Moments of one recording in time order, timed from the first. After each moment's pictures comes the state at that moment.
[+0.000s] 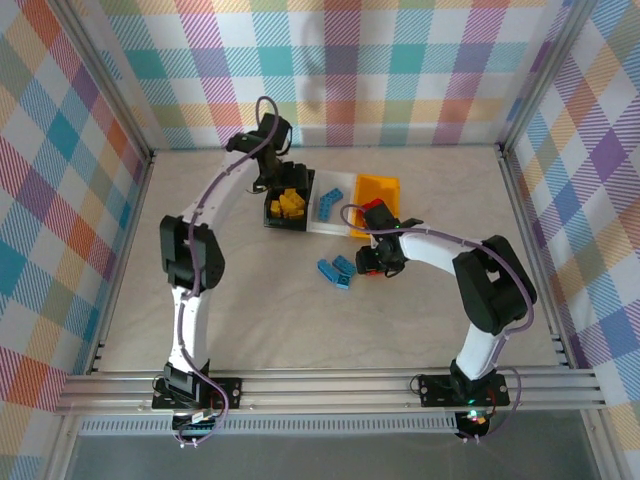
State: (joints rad) left arm -0.38 2.12 2.13 -1.07 0.00 -0.36; right arm 0.54 1.77 1.07 -0.56 -0.01 0.36
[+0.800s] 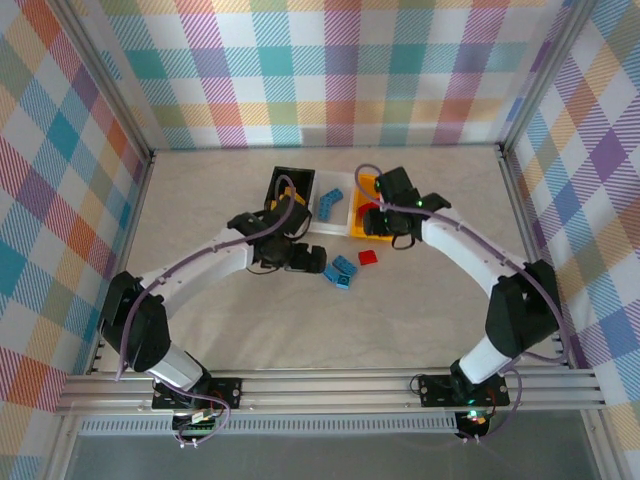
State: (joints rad) left arm -0.70 1.55 1.23 -0.83 0.04 -0.52; right arm 0.48 1.61 1.33 -0.69 0.07 0.33
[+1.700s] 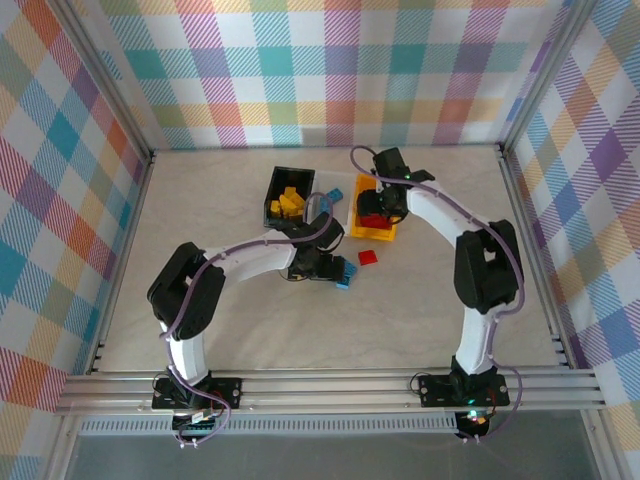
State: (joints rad) left arm -0.78 1.85 1.29 -0.69 -0.04 -0.67; right arm 0.40 1.89 1.52 -0.68 -0.01 0.29
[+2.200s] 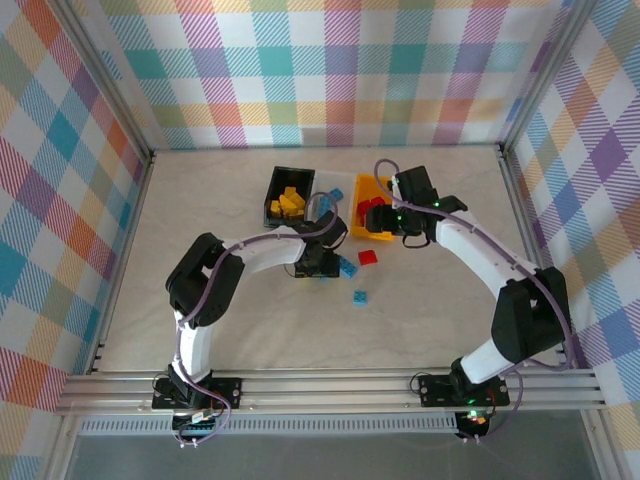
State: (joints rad) left arm -0.75 1.97 1.35 -0.68 -0.07 -0.71; right arm 0.40 1.53 1.20 -0.62 -0.12 0.36
